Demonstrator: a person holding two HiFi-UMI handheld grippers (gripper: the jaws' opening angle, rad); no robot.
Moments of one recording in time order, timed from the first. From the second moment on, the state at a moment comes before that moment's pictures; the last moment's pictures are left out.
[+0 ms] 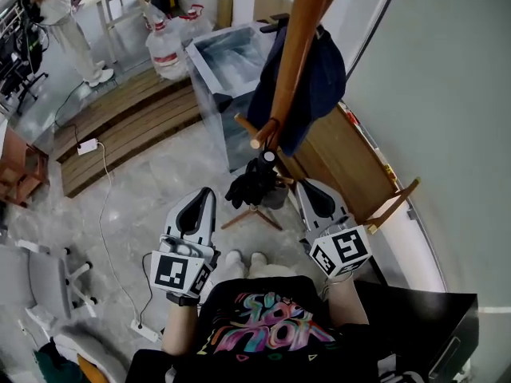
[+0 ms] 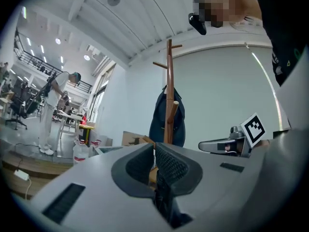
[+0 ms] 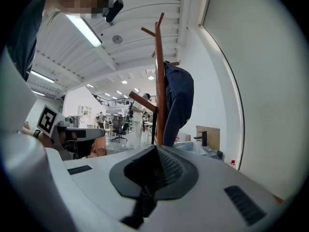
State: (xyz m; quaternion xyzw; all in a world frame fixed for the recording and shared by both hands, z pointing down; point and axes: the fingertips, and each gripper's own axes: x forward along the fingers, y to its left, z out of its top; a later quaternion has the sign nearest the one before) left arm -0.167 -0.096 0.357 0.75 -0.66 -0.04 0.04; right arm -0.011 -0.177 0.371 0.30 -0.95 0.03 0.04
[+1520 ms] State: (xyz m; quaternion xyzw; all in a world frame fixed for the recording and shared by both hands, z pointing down) left arm -0.118 -0.169 0.406 0.86 -0.51 0.01 0.08; right arm 0.001 -0.205 0.396 0.37 -0.93 0.07 0.05
